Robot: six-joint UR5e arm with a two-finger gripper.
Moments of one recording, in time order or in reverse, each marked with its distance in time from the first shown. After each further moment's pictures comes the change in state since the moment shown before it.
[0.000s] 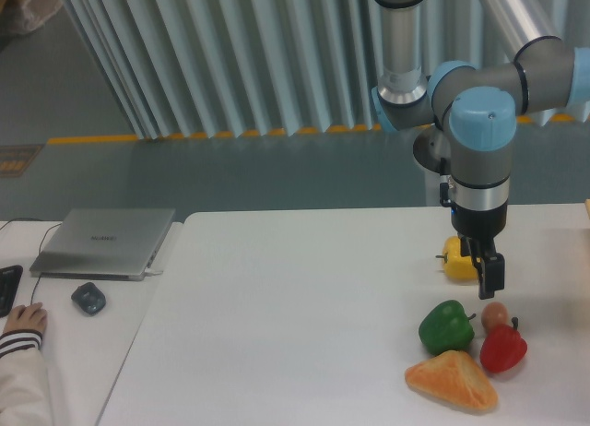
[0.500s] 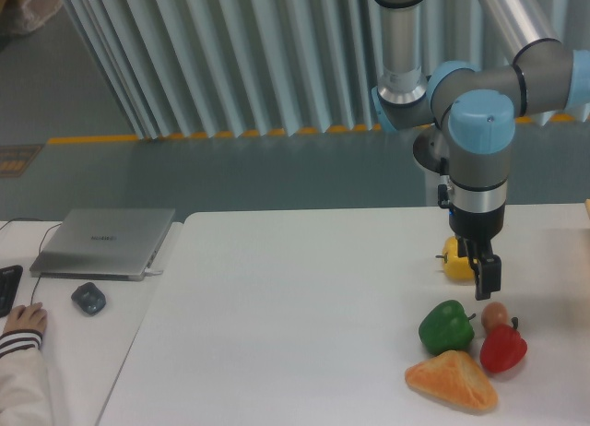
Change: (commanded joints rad) arm -0.011 0.012 -0.023 0.008 -0.012 0.005
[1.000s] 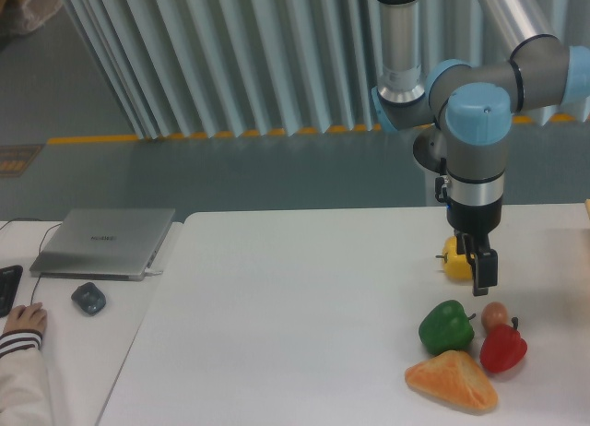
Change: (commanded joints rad) arm 0.012 0.022 -0.043 0.086 -0.015 0.034
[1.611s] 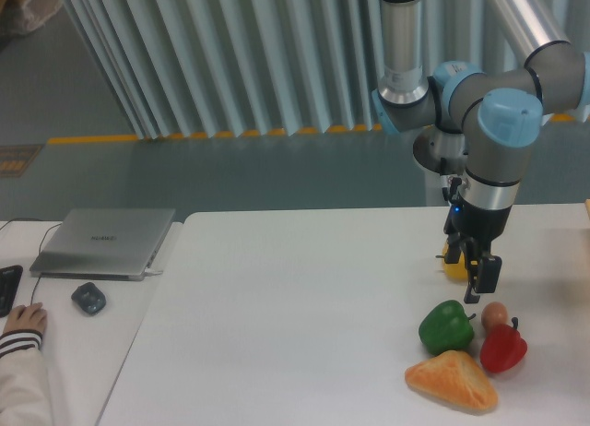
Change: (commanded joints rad) arm 0.058 0.017 -0.074 0.067 -0.216 -0.051
